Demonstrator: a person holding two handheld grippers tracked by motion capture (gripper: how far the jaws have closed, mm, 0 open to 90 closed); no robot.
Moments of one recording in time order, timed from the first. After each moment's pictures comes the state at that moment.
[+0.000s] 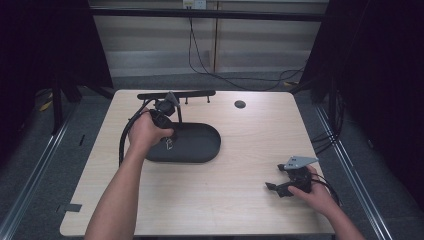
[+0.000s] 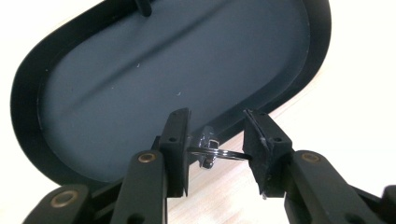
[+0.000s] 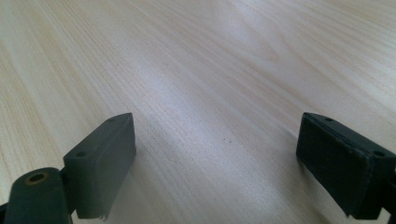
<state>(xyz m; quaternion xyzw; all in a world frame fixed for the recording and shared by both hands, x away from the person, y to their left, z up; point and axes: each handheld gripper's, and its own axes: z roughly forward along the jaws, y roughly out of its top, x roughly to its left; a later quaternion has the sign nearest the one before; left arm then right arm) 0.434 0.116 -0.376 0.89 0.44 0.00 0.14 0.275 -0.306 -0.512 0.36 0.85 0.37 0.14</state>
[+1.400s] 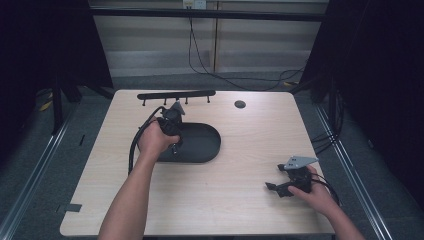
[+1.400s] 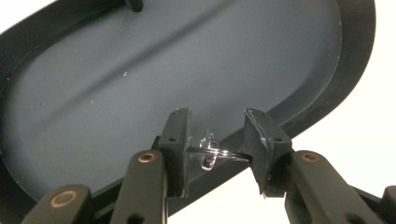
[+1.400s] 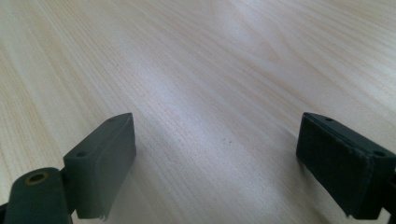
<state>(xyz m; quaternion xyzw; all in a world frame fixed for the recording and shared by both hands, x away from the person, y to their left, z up) 0.441 0.103 -0.417 0.89 0.45 0.00 0.14 0.275 -0.306 -0.512 0.36 0.85 0.37 0.14</state>
